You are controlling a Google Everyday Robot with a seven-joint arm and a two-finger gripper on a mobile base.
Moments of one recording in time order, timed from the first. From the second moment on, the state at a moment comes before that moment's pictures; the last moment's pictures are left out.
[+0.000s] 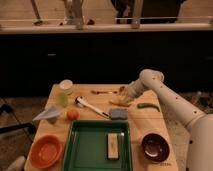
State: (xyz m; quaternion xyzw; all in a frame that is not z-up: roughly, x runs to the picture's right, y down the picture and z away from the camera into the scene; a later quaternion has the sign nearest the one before) arm 0.127 0.061 0.916 -0.24 -0.24 0.05 0.94
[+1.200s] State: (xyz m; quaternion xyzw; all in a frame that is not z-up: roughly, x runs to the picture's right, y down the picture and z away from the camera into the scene) arm 0.134 0.090 0.939 -0.29 -0.24 0.05 0.92
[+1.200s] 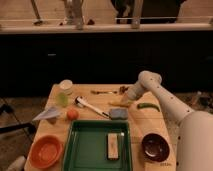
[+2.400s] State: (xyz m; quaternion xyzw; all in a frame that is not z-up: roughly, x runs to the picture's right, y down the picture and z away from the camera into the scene) arm 0.180 0.048 0.869 -0.19 -0.22 0.08 0.95
